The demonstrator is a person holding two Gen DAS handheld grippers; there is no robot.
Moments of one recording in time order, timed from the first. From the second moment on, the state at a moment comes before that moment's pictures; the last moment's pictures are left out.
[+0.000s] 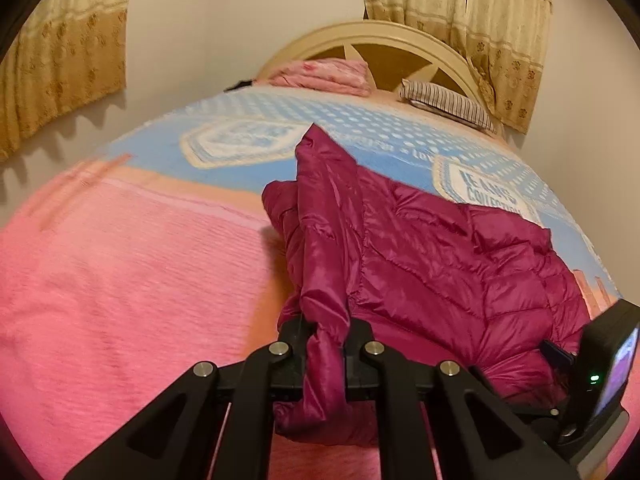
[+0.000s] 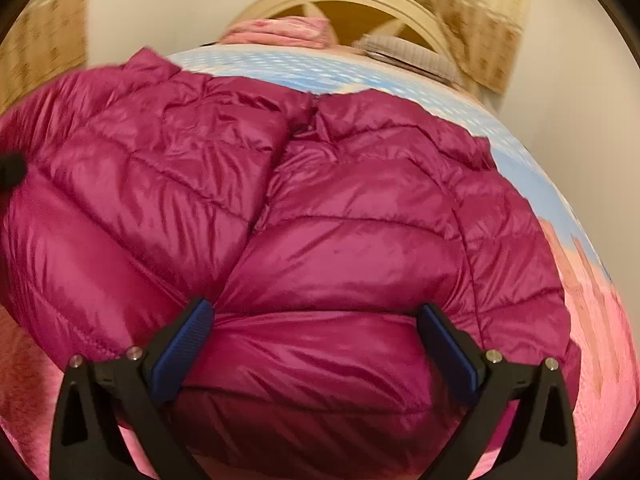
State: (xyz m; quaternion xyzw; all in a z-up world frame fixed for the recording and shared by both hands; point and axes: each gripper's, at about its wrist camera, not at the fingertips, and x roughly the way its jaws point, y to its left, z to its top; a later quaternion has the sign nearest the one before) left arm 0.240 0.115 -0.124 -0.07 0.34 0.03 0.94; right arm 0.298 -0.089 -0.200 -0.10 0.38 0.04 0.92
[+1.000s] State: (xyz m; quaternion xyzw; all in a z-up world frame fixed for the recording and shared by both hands) left arm 0.257 -0.181 -0.130 0.22 0.27 -0.15 0.92; right arm 0.266 -0.408 -0.178 0.09 0.38 -0.14 0.91
